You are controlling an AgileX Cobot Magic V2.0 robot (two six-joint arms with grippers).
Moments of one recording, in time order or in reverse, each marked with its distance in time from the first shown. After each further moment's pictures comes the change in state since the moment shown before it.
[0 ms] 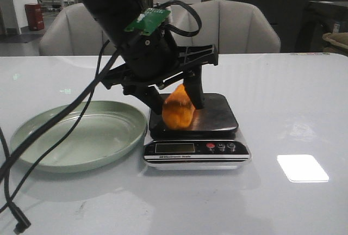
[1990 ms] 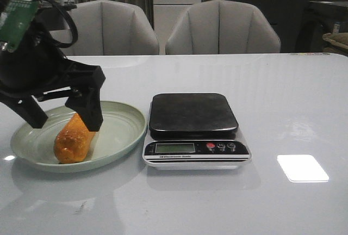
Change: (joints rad) left arm 0.182 -0.292 0.400 0.250 0.035 -0.012; right arm 0.000 0.000 0.000 0.000 0.000 0.000
